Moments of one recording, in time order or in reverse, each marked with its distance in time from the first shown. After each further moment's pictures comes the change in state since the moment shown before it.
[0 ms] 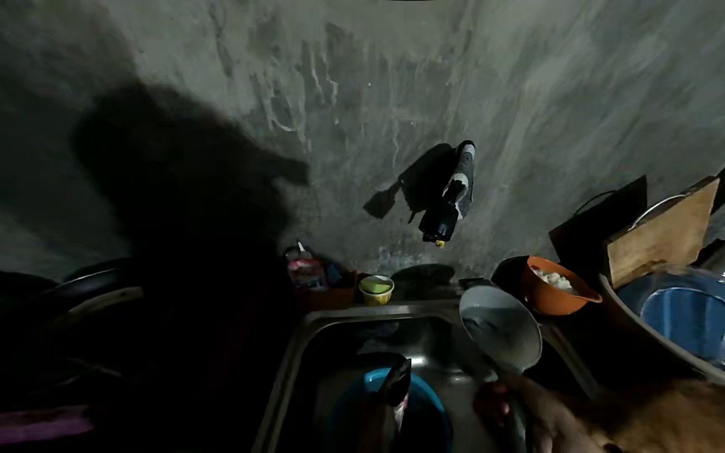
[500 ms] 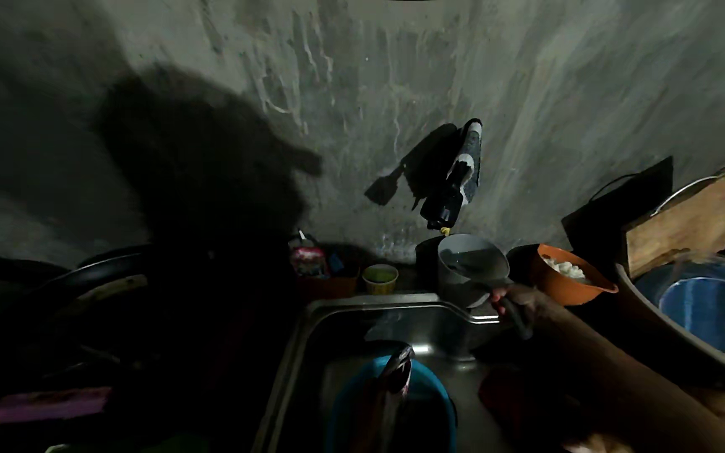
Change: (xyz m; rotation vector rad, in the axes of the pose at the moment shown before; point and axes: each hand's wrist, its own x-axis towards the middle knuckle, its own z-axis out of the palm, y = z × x) left_hand -0.005 -0.001 -0.007 0.050 0.031 0.042; right_hand 0.113 -0.116 0.006 -0.553 -0.198 -0.041
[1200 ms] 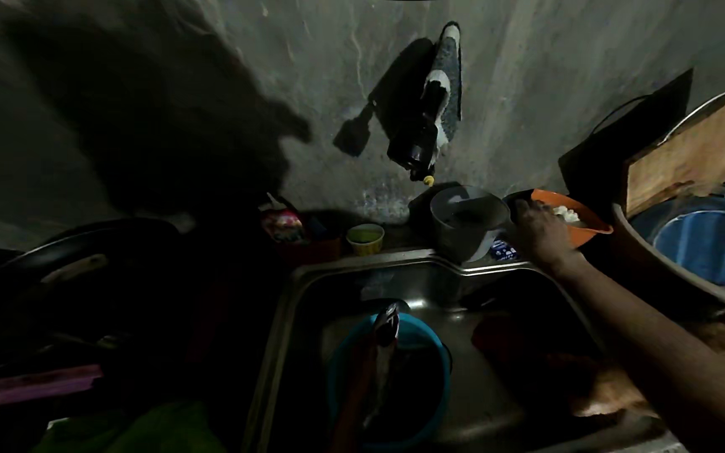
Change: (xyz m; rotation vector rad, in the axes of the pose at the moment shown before) left_hand 0.009 -0.010 0.002 -0.032 0.044 0.053; right_hand -0.042 -0.010 -0.005 -1.179 0.759 -0.454
